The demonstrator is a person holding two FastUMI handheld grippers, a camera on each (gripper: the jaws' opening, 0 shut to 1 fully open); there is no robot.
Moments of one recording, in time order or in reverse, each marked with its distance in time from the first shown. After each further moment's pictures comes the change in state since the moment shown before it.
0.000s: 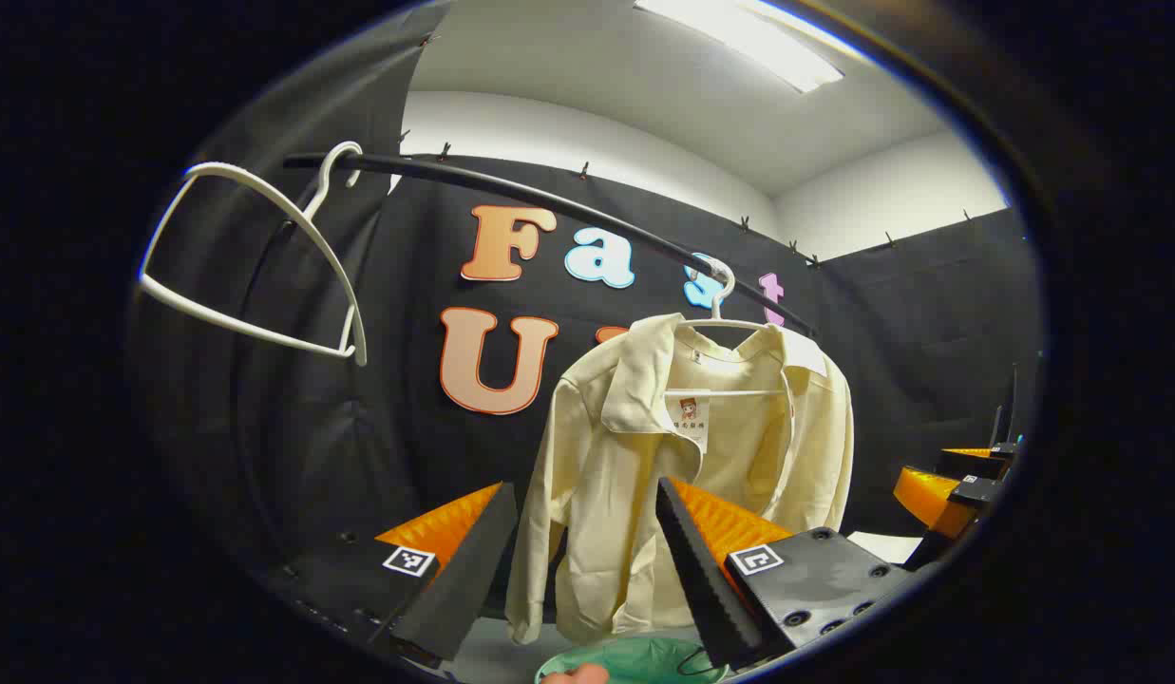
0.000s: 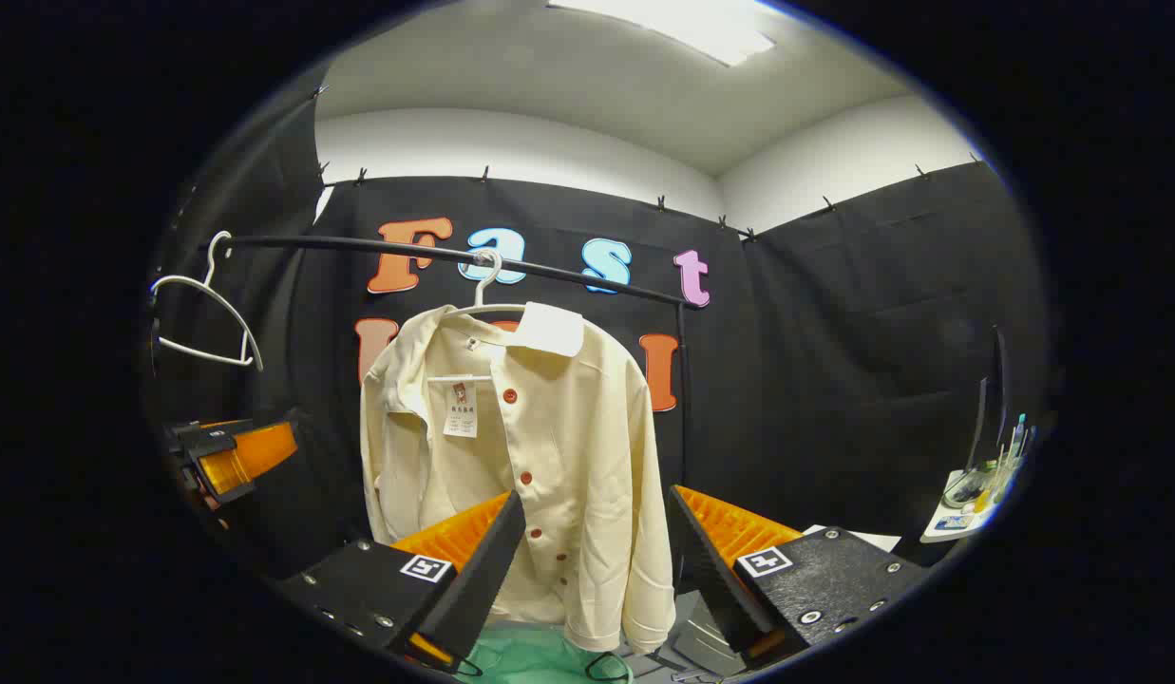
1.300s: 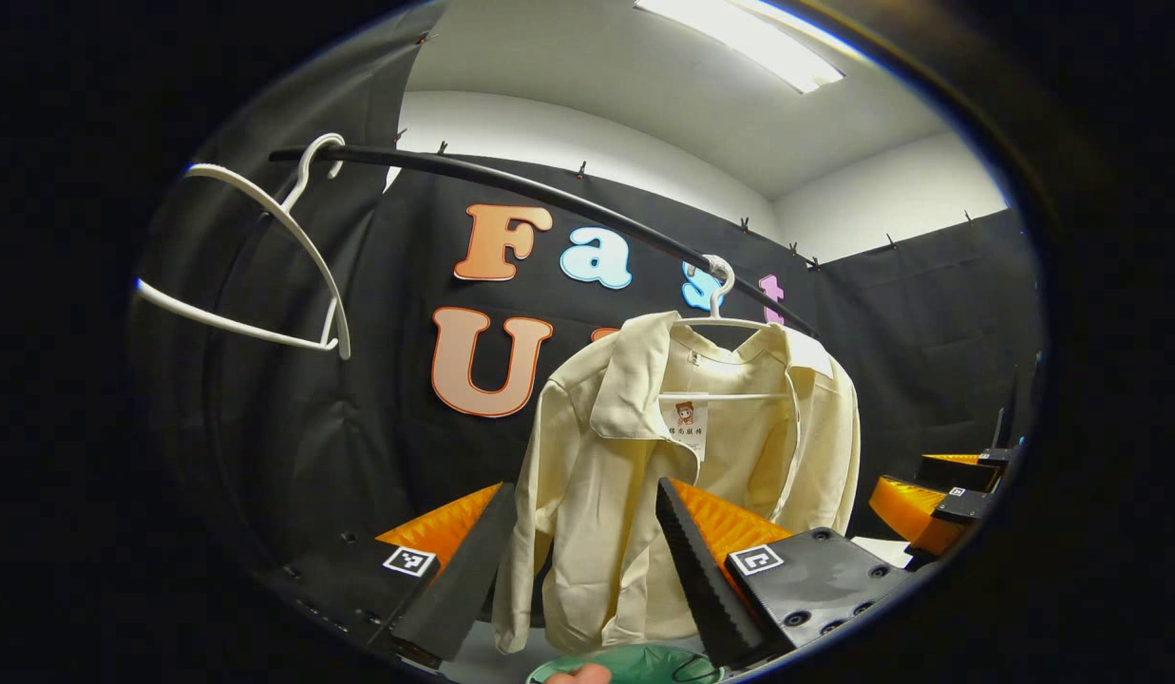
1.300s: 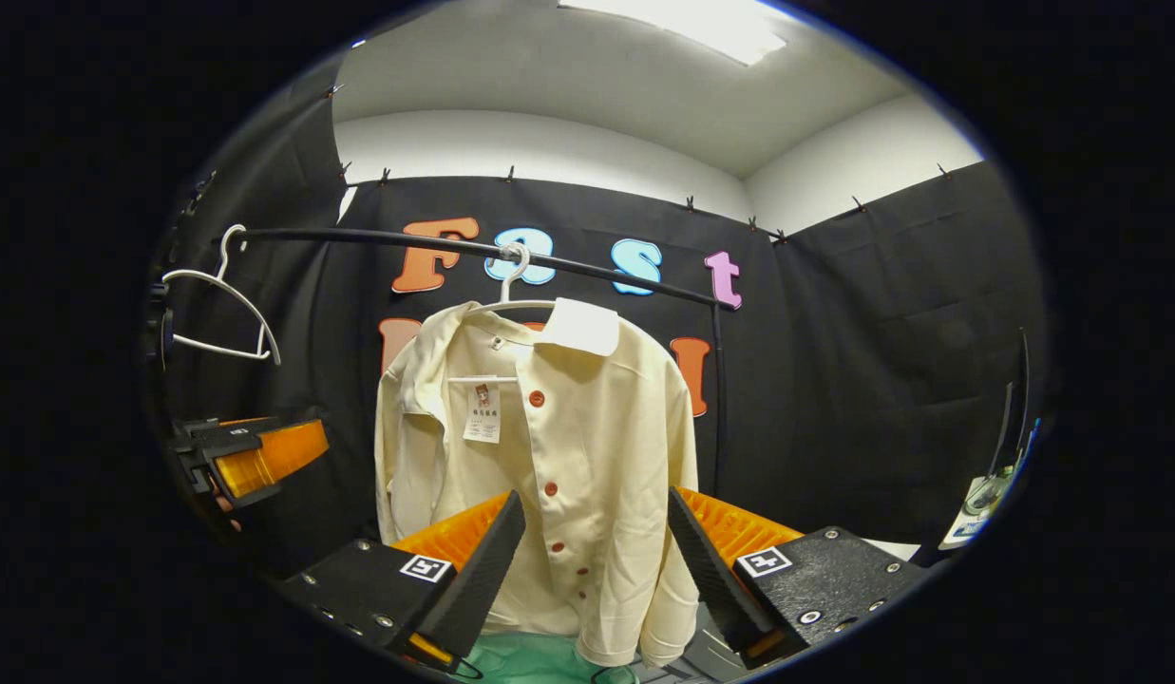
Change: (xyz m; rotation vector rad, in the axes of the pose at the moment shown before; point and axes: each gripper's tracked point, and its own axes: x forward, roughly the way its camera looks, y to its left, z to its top) left arm 0.019 -0.016 -0.009 -0.009 -0.007 -0.020; right arm 0.035 0.036 0.000 0.013 -0.019 0.114
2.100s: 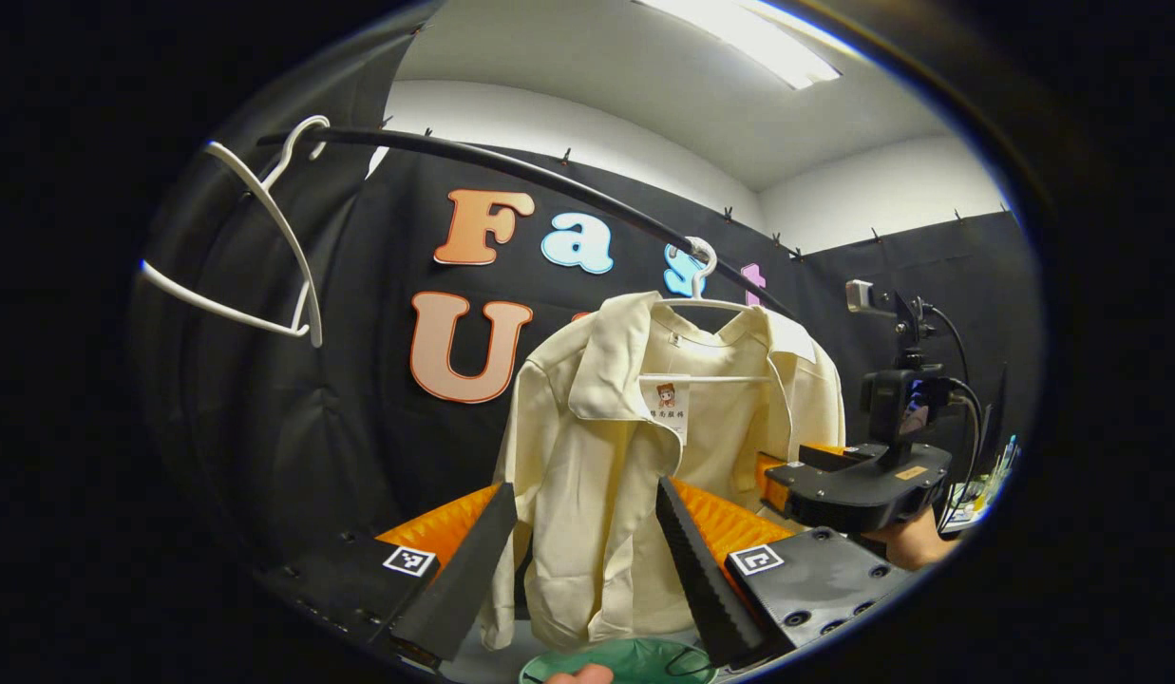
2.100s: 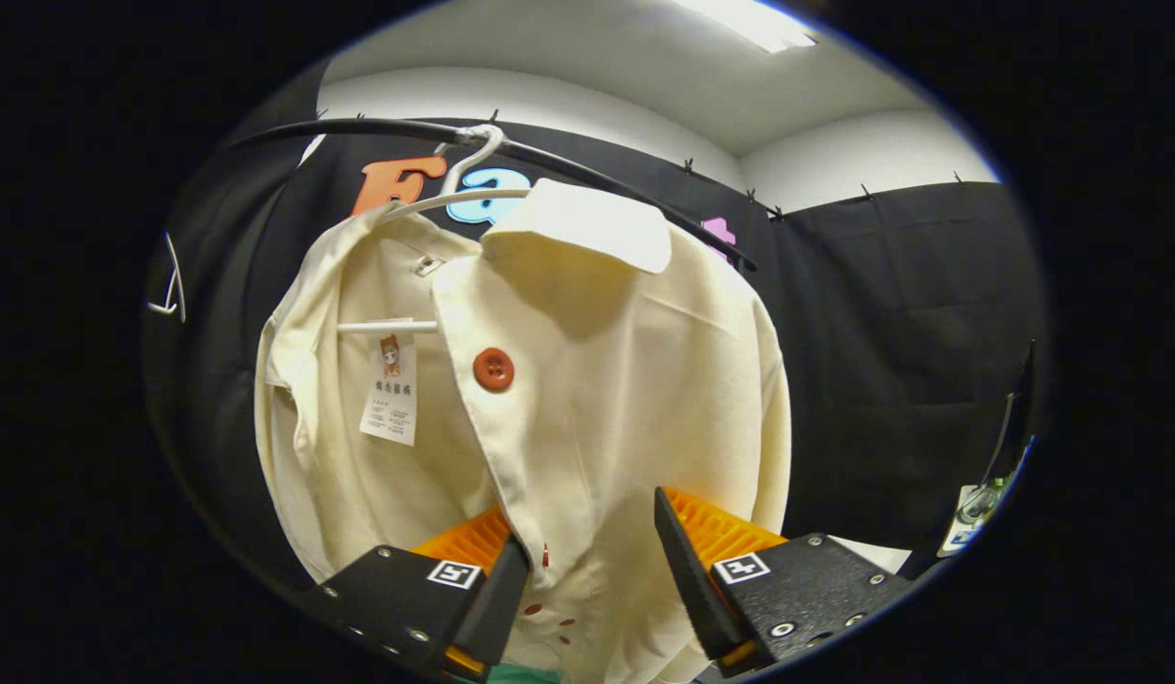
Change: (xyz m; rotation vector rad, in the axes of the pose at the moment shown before) left arm 0.006 -0.014 -0.014 -0.005 0.032 -0.074; right arm 0.149 -0.025 -0.047 -0.061 0.083 -0.162
